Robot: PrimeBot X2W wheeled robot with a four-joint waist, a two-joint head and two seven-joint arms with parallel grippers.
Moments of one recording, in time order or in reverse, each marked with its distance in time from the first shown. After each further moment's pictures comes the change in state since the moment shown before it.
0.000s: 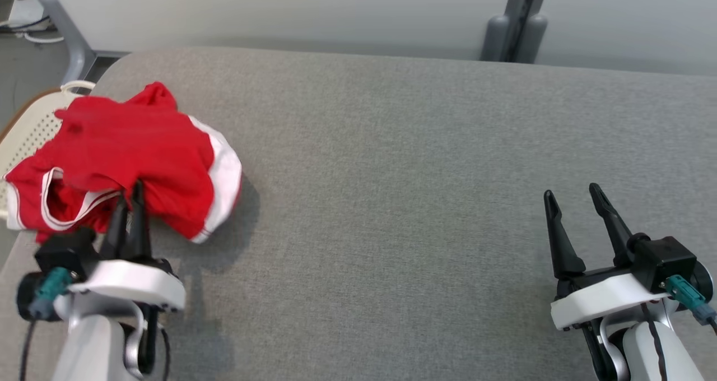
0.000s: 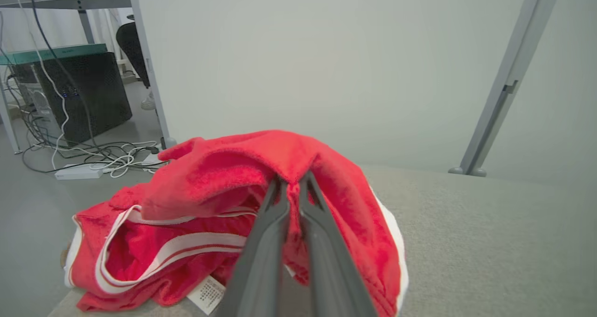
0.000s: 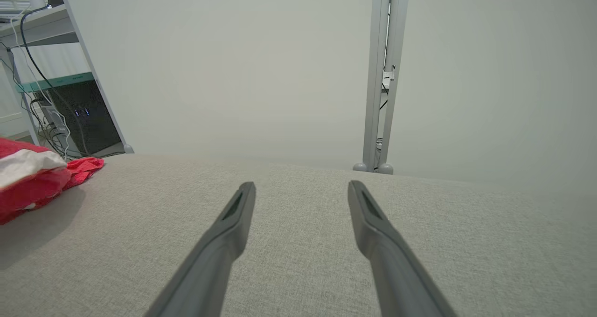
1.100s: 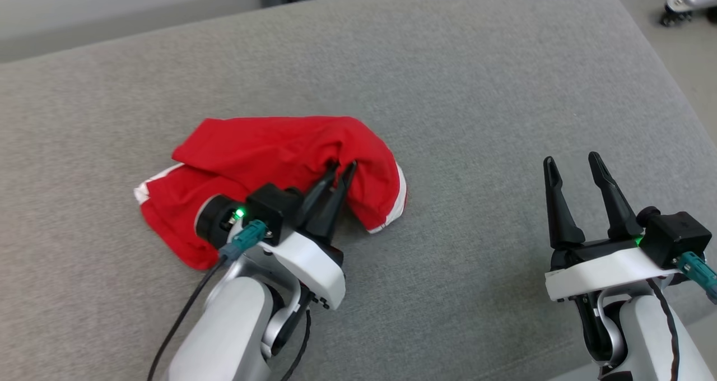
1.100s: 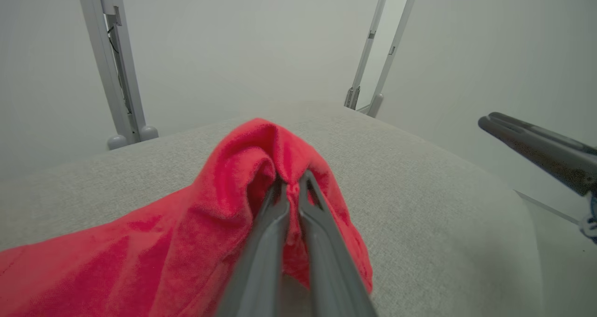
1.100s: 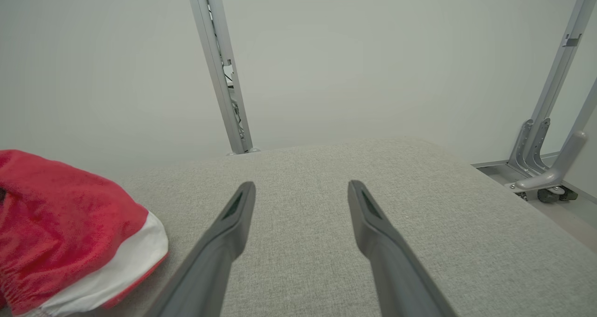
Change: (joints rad) left arm -0.119 -0.091 -0.492 -0.161 -0.032 -0.029 0.186; right arm -0.068 0.009 0.025 -0.020 0.117 0.000 -0.011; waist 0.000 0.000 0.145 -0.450
